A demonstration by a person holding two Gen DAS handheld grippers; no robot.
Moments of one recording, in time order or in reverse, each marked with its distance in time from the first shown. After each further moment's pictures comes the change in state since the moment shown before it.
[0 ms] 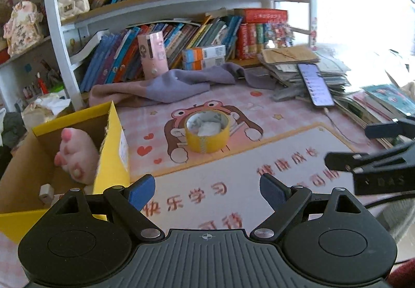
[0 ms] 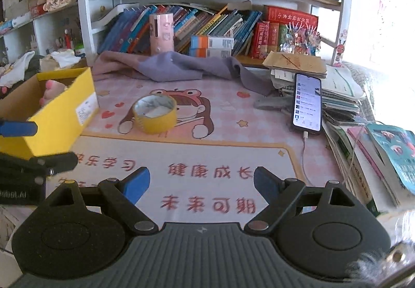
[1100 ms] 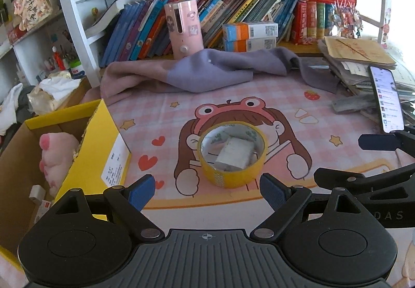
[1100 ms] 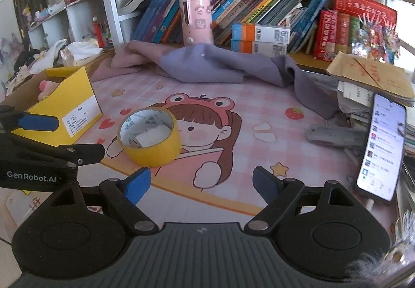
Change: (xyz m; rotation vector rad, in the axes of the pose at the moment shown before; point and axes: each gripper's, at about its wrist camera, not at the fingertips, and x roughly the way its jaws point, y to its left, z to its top) left arm 0.122 -0.019 0.066 -0.123 0.144 0.221; right arm 0.156 -0.057 0.070 -0.118 0.051 0.317
